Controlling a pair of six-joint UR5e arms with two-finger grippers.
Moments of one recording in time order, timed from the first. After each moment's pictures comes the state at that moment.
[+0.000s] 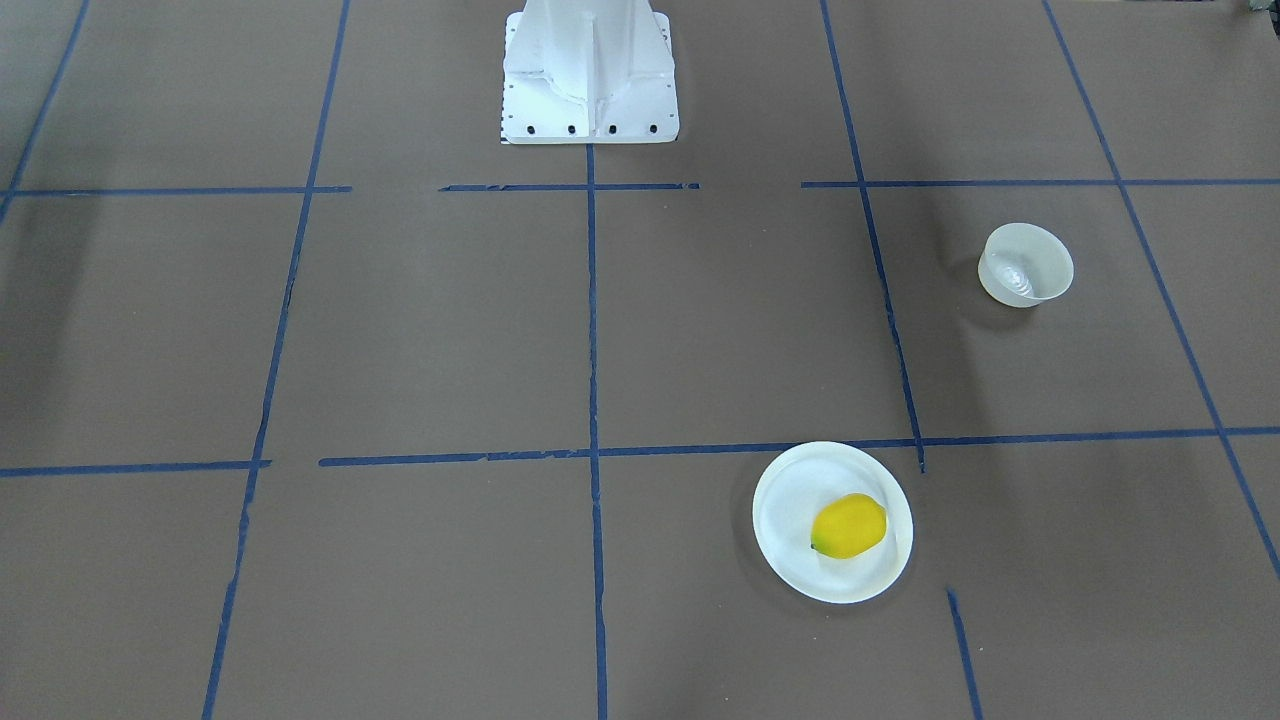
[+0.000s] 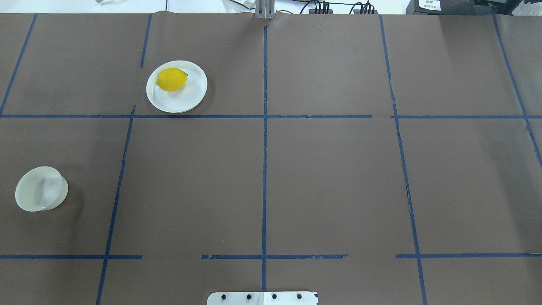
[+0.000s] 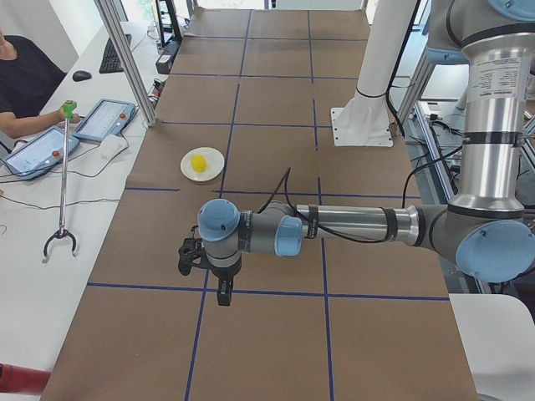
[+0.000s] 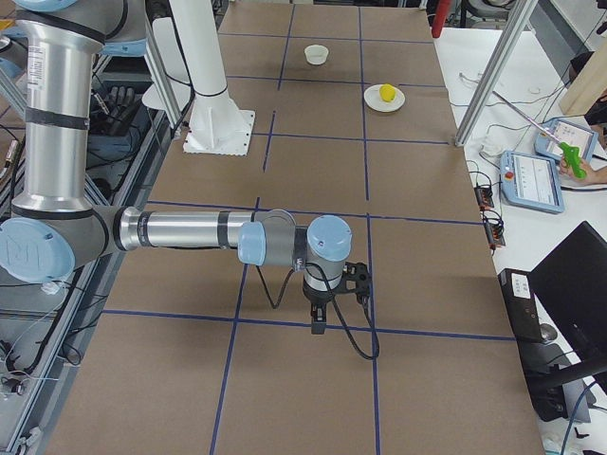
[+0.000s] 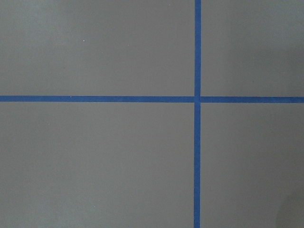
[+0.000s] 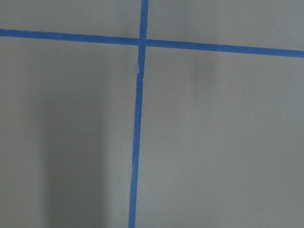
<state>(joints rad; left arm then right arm) -1.58 -1.55 -1.60 -1.62 -2.32 -0.04 1.54 -1.71 1.75 -1.64 2.28 -0.05</state>
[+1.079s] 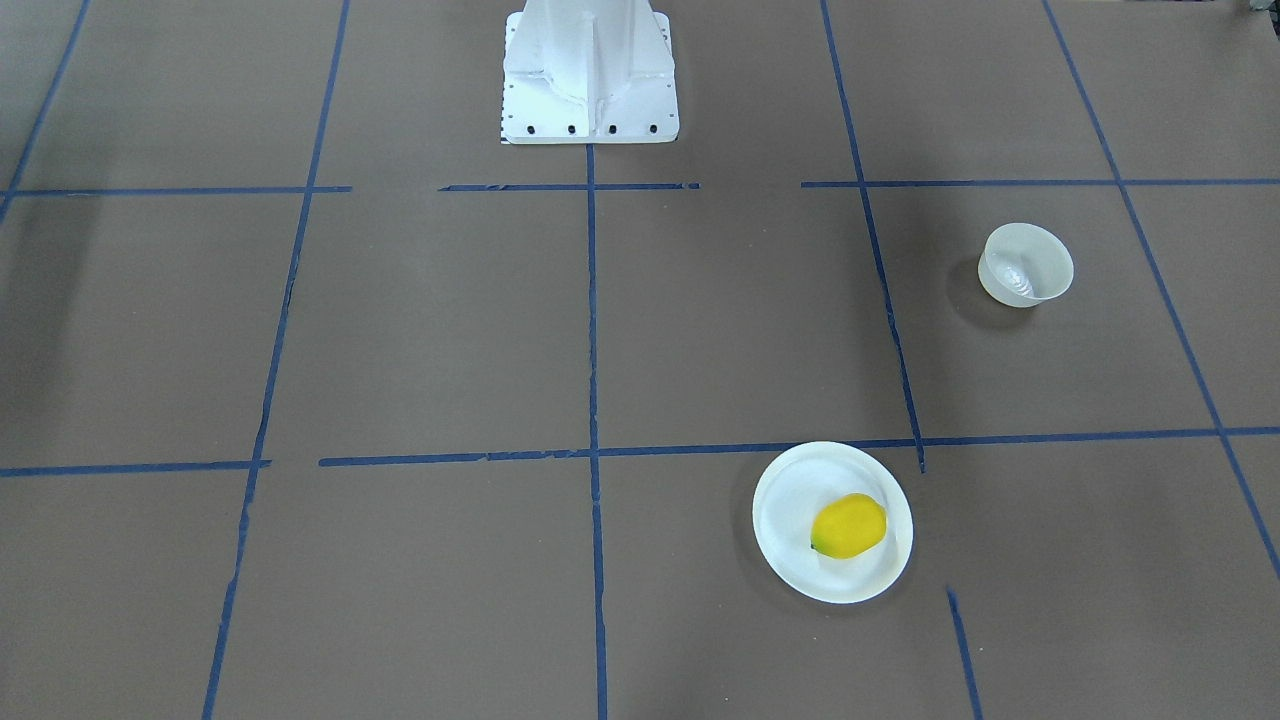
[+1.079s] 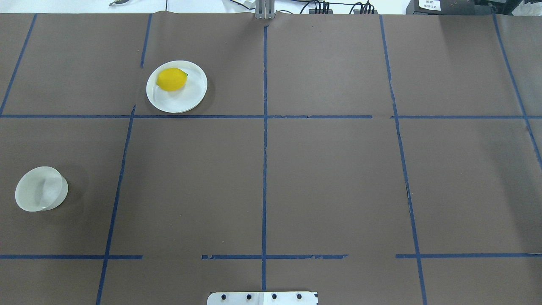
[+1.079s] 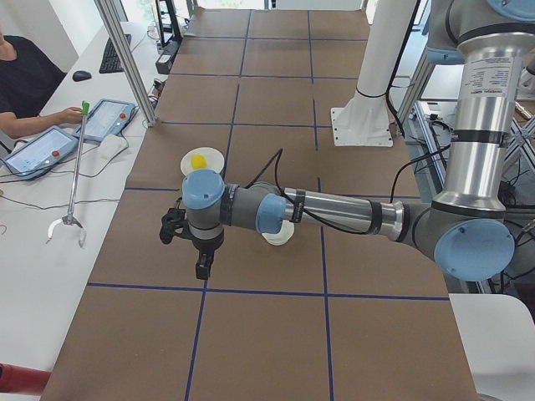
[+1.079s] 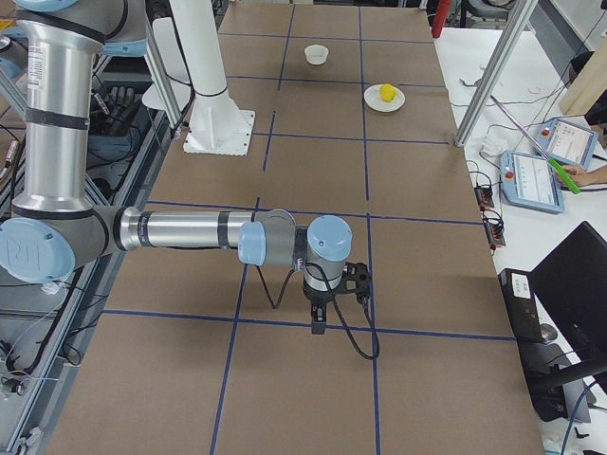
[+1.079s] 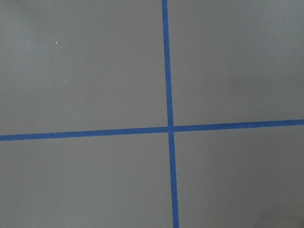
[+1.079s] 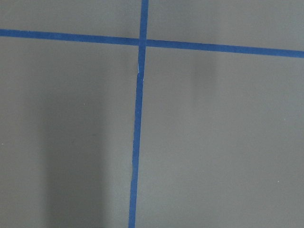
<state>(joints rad) -1.55 -1.66 -1.64 -1.63 -2.34 -0.07 1.54 -1.71 1.75 -1.64 2.28 -0.05</state>
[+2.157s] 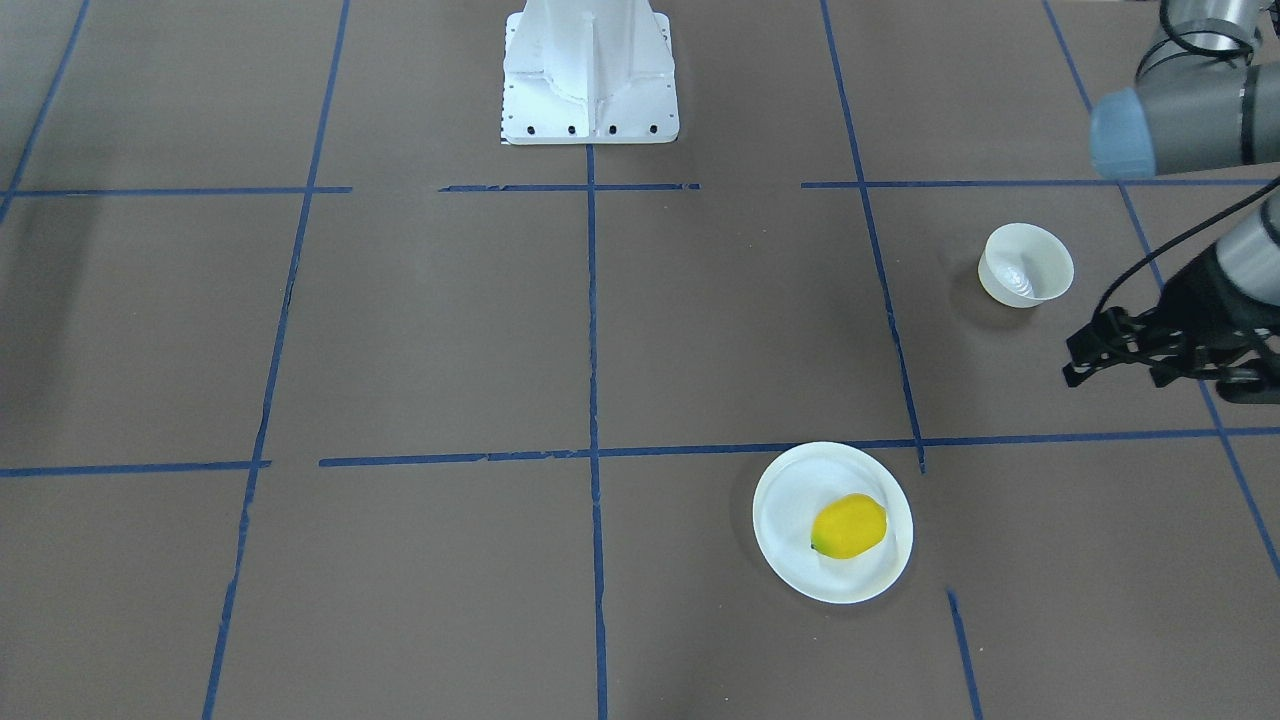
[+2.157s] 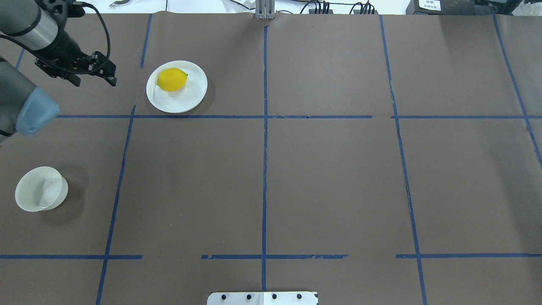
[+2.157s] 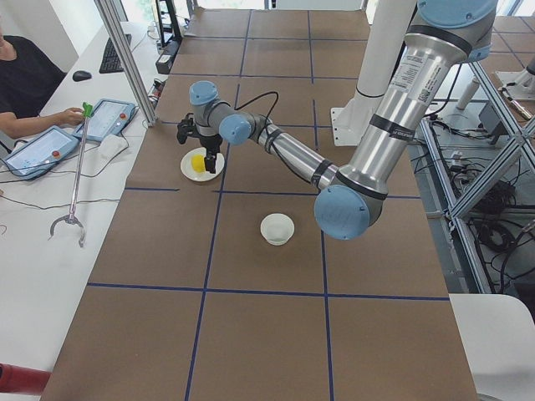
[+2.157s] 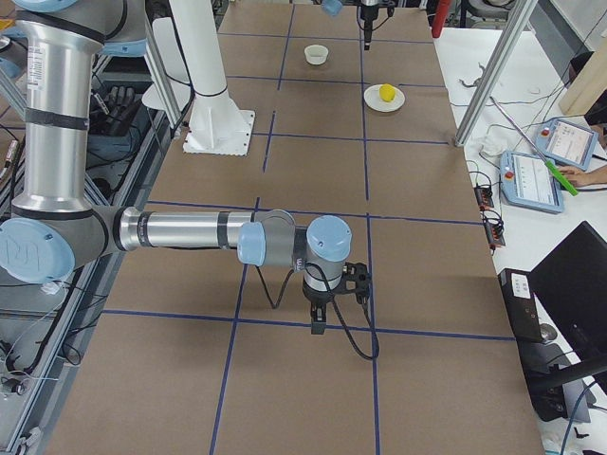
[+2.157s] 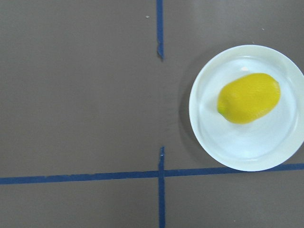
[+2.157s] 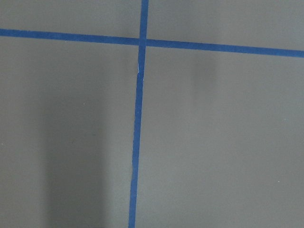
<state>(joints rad) -1.03 -2.02 -1.66 -1.64 -2.25 -0.75 1.54 -1.71 1.75 -1.64 2.28 -0.05</state>
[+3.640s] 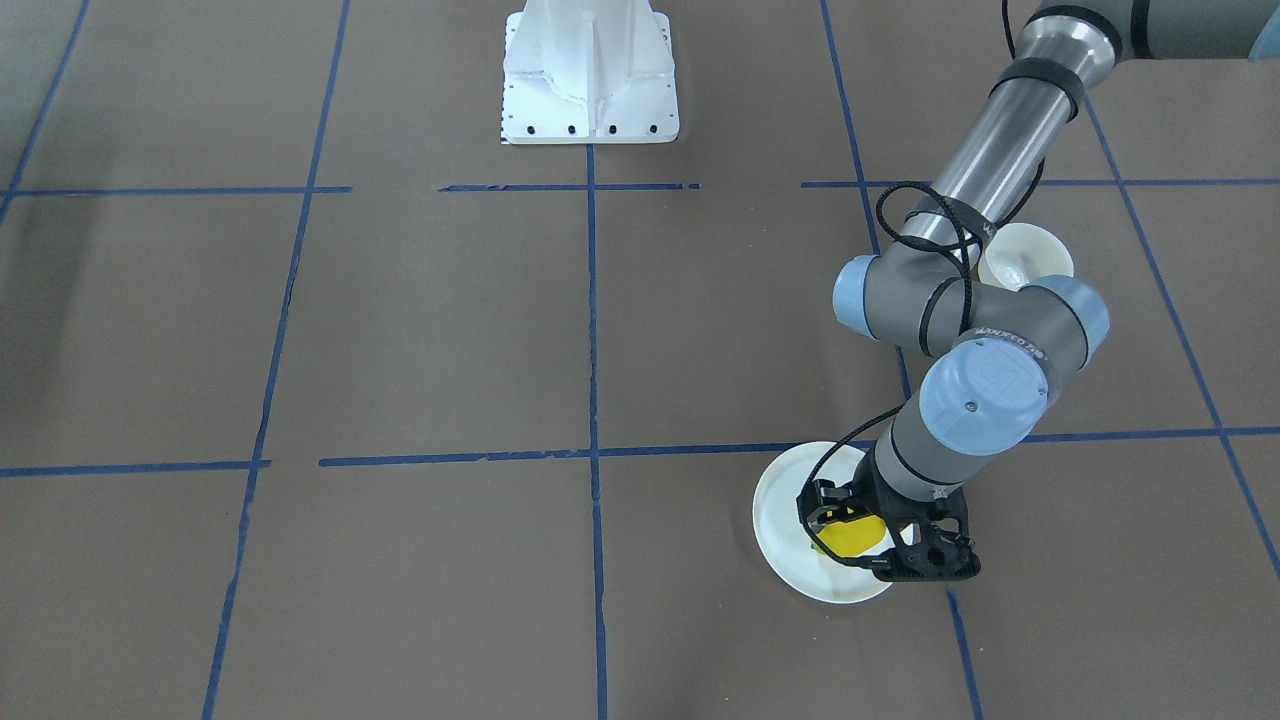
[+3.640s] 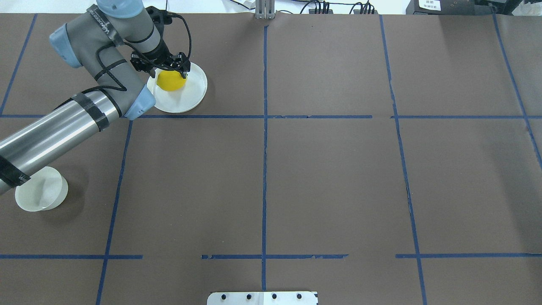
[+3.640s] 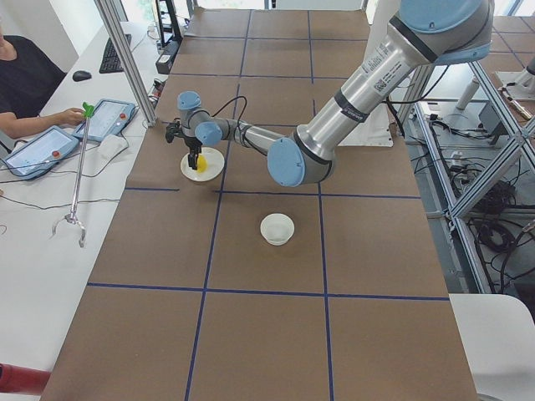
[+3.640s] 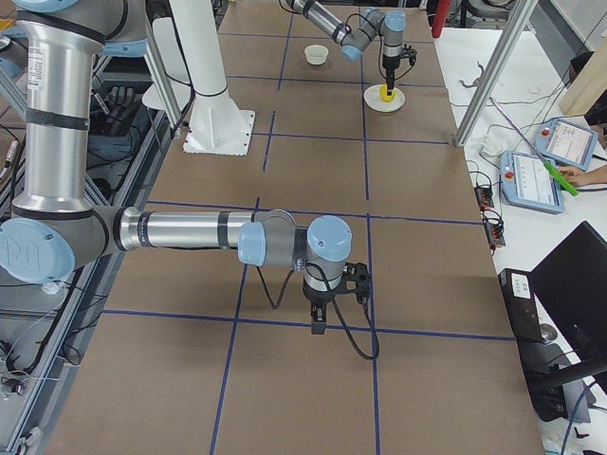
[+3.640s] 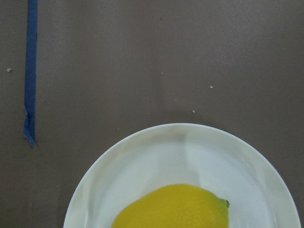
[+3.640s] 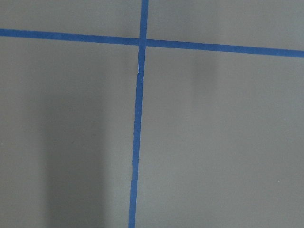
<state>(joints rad) -0.92 -2.39 -1.00 -1.99 -2.09 -0.86 1.54 -1.71 1.75 -1.64 2.28 -0.05</state>
